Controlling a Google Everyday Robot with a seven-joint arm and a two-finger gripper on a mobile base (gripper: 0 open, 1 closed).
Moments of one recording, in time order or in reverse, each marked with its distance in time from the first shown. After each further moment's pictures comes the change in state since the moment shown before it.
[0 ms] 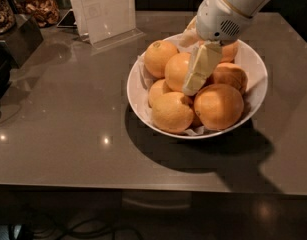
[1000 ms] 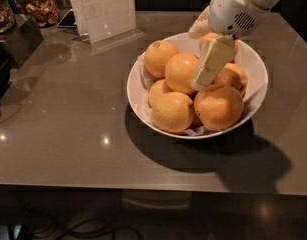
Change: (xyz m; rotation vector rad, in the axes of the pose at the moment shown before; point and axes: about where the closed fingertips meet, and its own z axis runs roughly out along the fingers) arm 0.010 0.001 -0.028 0.076 0.017 0.011
